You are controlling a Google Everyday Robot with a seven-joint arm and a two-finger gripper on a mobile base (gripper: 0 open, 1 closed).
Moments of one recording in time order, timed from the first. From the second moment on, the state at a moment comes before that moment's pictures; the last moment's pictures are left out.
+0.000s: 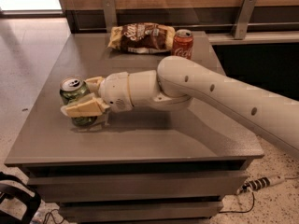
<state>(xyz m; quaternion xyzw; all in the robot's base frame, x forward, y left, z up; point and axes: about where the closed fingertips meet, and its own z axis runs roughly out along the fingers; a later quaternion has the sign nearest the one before) 0.503 0.179 0.873 -0.54 0.54 0.45 0.46</state>
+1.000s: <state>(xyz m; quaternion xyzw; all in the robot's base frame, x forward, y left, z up) 0.500 0.185 0.883 -0.55 0.53 0.45 0.46</state>
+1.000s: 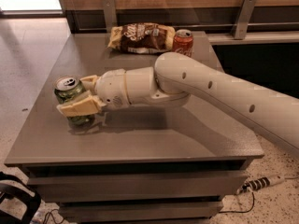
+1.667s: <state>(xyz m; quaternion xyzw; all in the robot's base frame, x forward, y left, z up) 0.495 0.184 0.946 -0.59 0.51 0.41 0.48</state>
